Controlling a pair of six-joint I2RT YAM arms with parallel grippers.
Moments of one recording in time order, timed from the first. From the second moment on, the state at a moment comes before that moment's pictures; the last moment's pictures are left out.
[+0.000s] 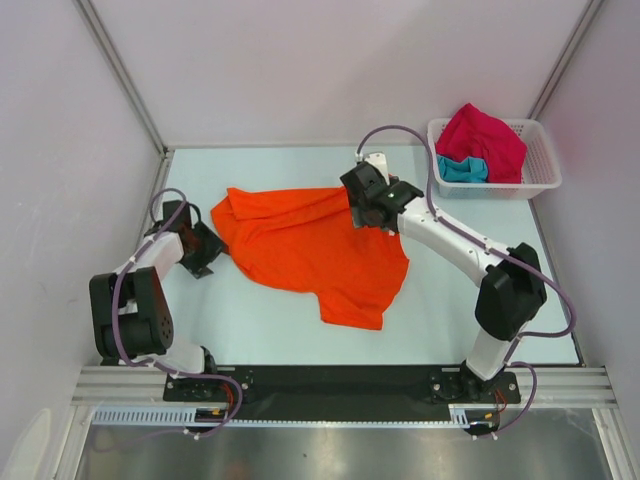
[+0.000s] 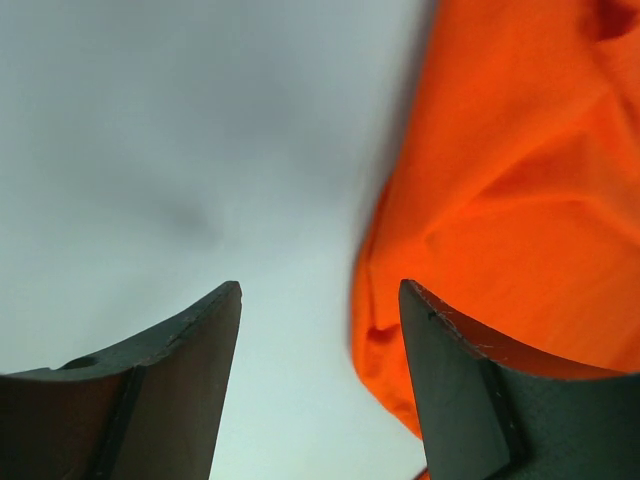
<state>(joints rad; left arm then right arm) 0.16 1.51 0.91 -0.51 0.08 -0.67 0.69 1.74 1.57 -0.75 0.54 0.39</state>
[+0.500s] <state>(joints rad) 0.13 1.55 0.81 -0.34 0.10 -0.77 0.75 1.68 1.54 -0.78 0.54 0.40</state>
